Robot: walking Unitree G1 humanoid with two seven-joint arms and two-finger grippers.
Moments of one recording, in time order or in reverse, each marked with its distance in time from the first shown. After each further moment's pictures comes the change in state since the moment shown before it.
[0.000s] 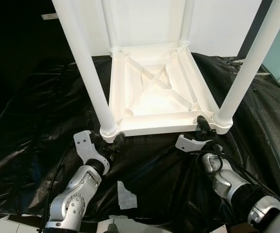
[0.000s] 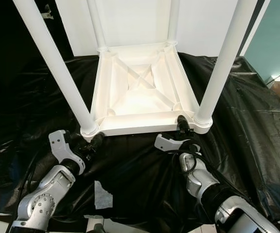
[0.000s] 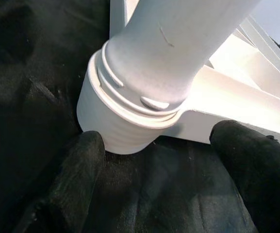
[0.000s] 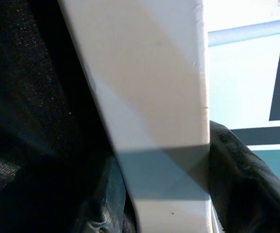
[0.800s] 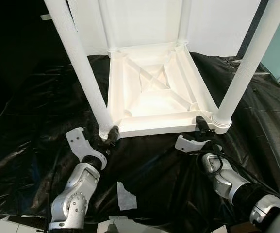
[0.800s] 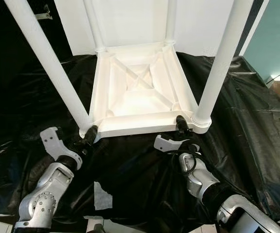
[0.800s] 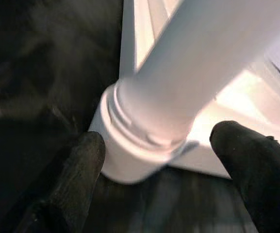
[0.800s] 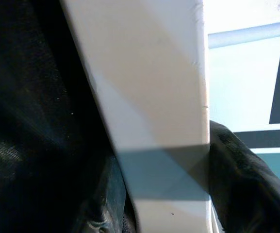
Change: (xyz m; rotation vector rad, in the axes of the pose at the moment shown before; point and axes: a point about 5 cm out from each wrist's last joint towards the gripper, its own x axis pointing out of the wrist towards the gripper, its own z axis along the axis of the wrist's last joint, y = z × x) left arm -0.001 0.000 0.009 -0.003 -0.068 0.040; right arm -0.002 0.001 0.002 0.008 -0.021 0.003
